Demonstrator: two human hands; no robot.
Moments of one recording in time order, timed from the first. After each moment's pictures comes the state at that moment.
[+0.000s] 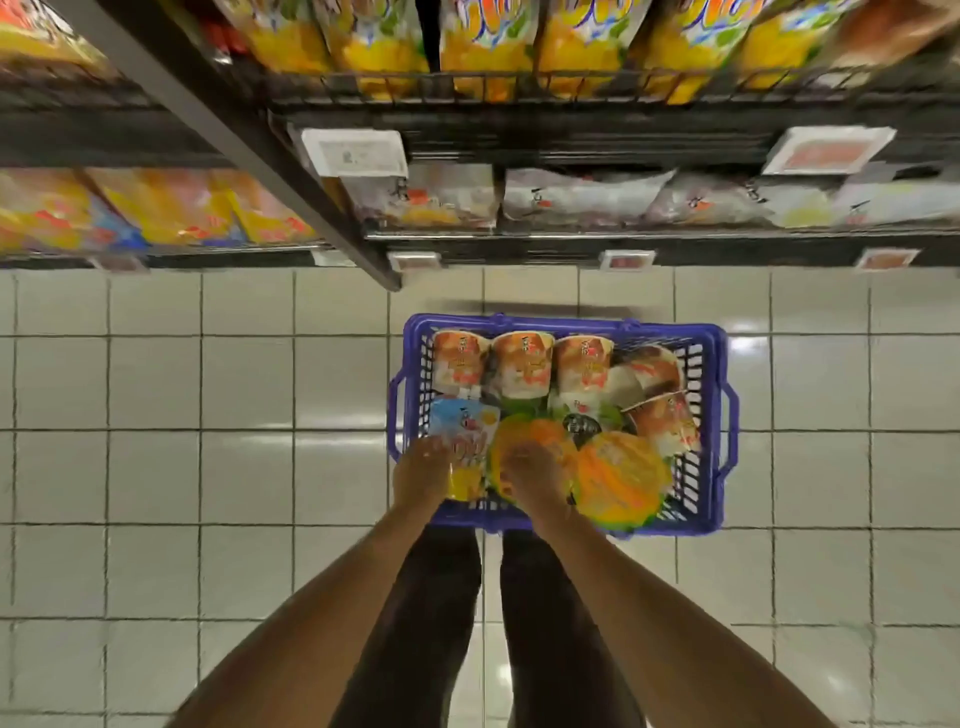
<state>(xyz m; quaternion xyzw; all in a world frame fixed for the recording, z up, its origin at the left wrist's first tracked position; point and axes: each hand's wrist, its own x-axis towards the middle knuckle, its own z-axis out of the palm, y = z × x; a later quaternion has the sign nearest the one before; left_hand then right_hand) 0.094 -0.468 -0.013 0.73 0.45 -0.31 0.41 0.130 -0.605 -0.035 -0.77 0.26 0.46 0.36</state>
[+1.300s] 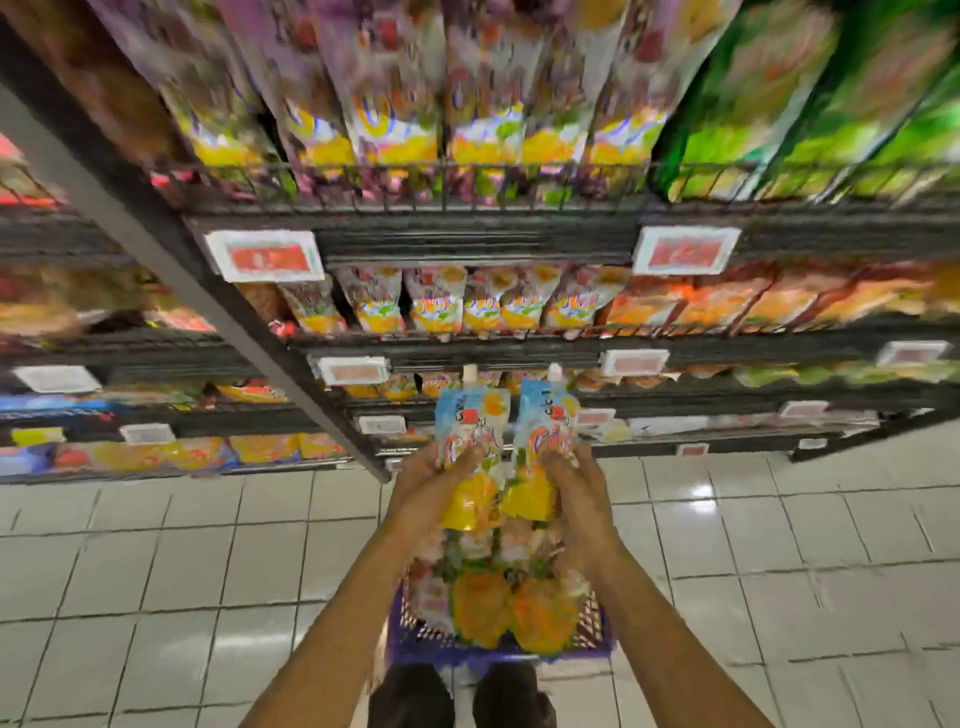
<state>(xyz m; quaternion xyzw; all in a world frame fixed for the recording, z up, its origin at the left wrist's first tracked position) 0.228 -0.487 0.389 0.63 0.28 -0.08 0.72 0.265 -0.663 0.355 -0.60 0.23 0.21 0.73</state>
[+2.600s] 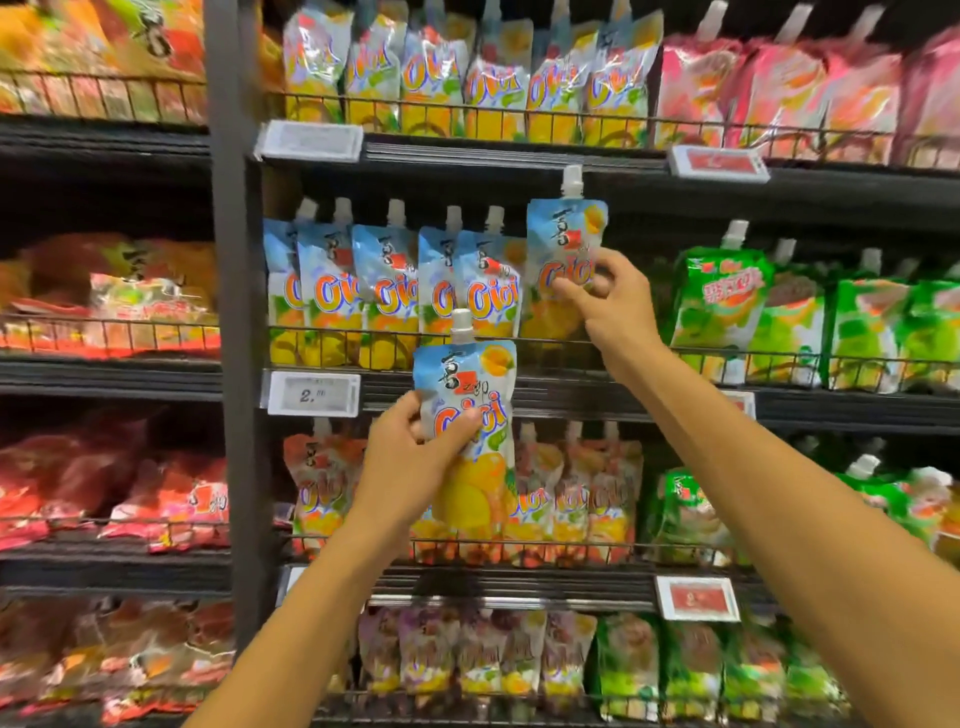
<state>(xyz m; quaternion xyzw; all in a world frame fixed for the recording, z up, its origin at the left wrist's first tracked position) 0.305 -0.457 0.919 0.64 -0.08 0.32 0.70 0.458 -0.613 1.031 -0.64 -0.32 -0.29 0.64</state>
